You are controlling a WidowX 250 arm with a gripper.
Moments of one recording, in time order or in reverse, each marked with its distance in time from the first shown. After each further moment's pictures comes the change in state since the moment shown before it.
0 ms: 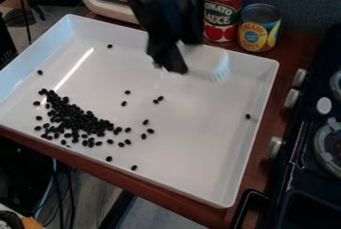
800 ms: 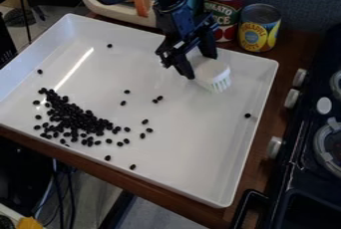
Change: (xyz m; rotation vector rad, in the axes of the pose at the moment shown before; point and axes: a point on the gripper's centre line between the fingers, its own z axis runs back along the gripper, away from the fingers) arm 0.037 -0.031 -0.049 0.064 0.130 -0.286
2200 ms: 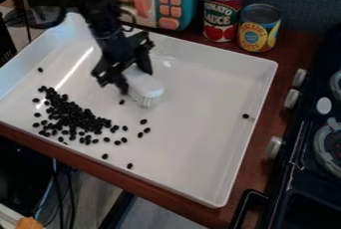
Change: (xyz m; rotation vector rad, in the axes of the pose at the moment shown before) arm 0.063 0.108 0.019 0.093 -0.231 0.056
